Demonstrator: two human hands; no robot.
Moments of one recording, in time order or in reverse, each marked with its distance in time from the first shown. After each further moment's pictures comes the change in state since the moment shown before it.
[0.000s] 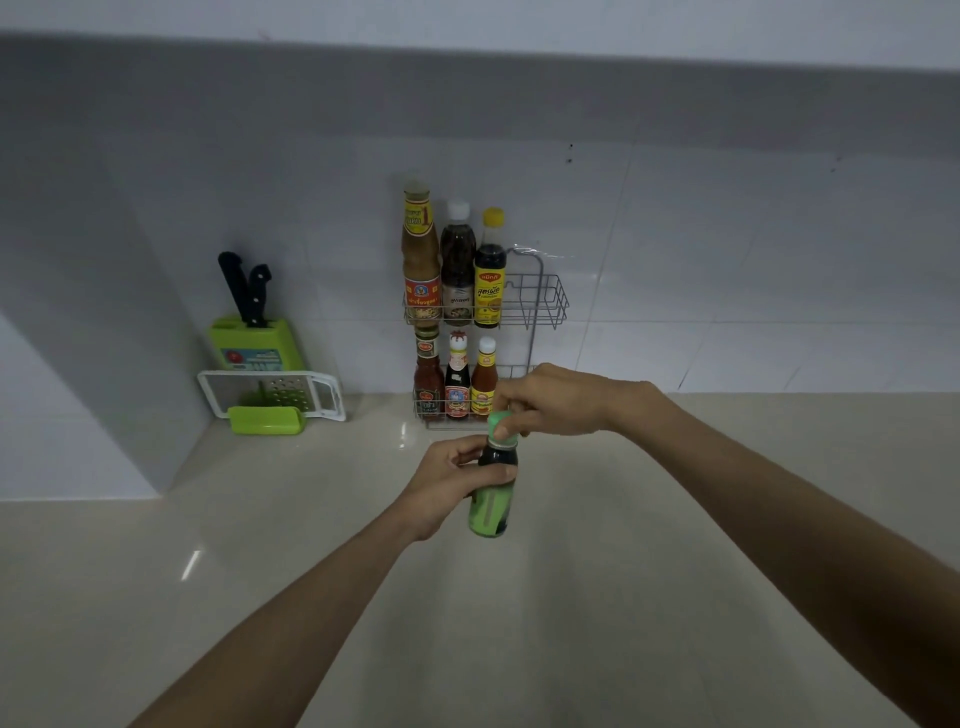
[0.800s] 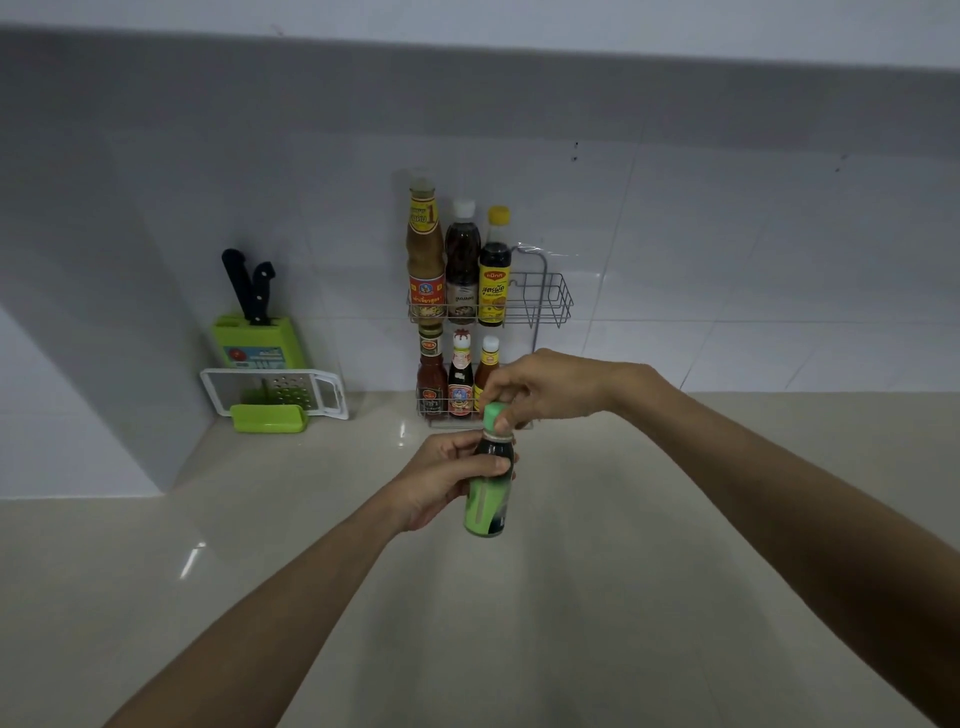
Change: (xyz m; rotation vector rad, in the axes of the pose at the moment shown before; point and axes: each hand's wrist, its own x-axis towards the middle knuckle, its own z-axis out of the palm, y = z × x) left_hand -0.004 0.014 -0.013 -0.123 -0.128 -0.071; right_hand 0.009 -0.009 -0.013 0.231 -0.028 0.010
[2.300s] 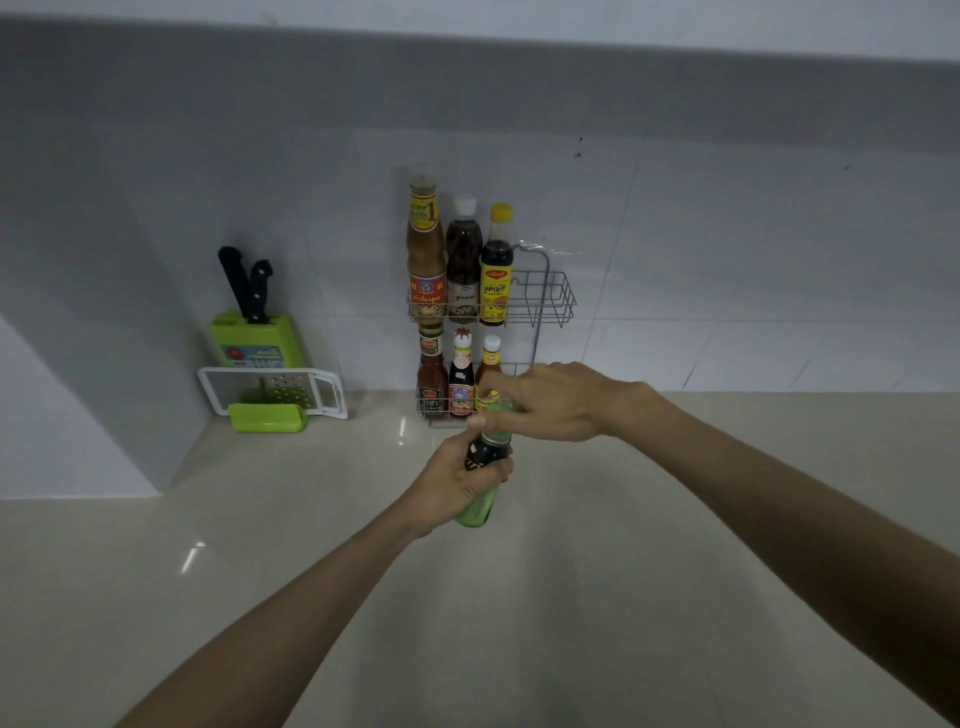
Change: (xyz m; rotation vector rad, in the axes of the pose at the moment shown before) left_hand 0.010 -0.010 0.005 0.323 0.062 0.188; right_hand -0.010 -0.015 0.012 -0.469 0.135 0.043
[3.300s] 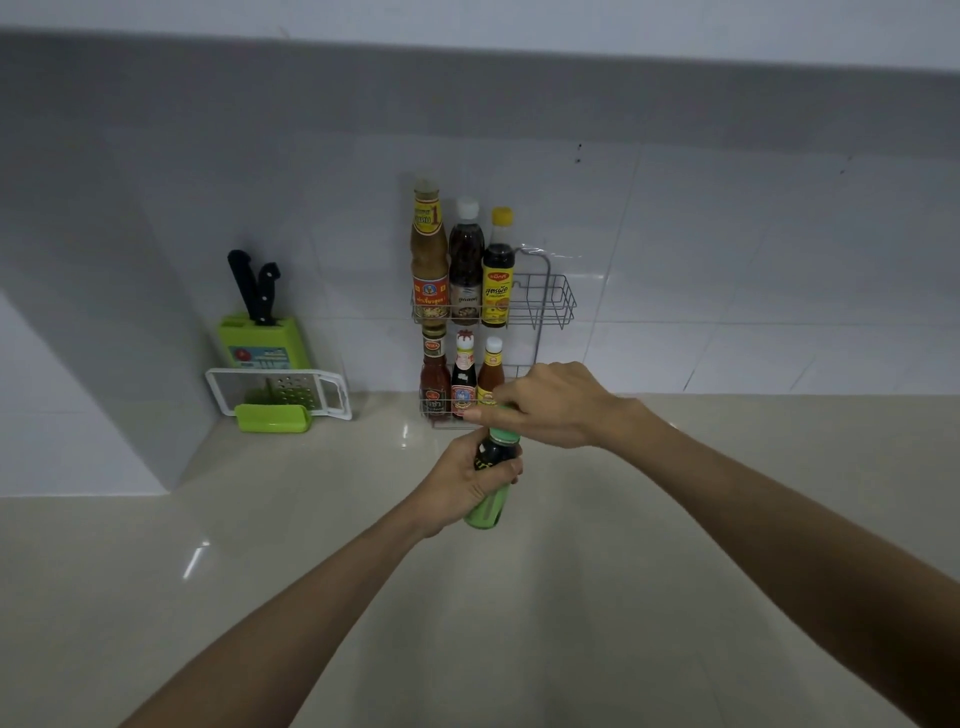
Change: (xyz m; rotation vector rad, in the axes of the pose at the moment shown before) left_hand -0.008 0.010 0.010 -0.014 -0.031 0.004; right_hand -0.001 -0.008 0.015 -0.101 0.210 0.028
